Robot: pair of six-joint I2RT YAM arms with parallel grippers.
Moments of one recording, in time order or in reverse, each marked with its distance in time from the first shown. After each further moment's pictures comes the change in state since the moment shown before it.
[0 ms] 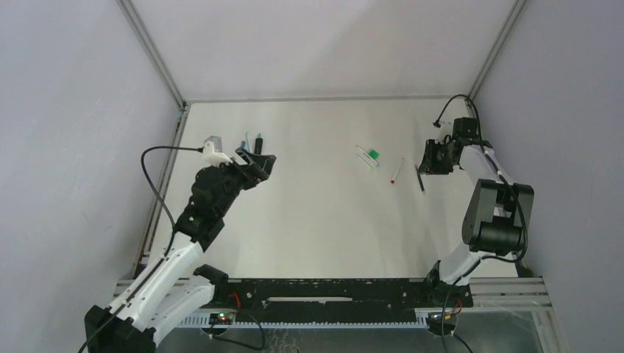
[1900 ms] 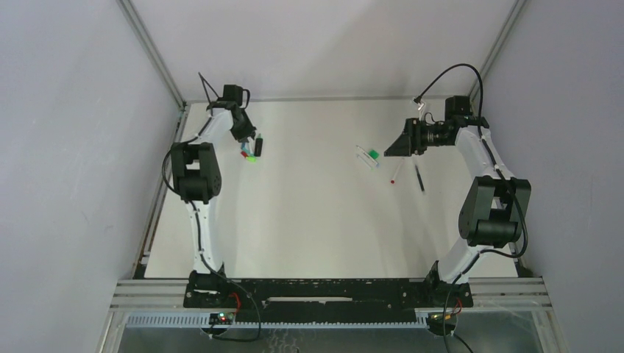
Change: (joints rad) left arm 0.374 1.506 1.348 -0.758 0.035 0.232; right arm 0.085 0.034 0.272 -0.252 -0.760 -0.200
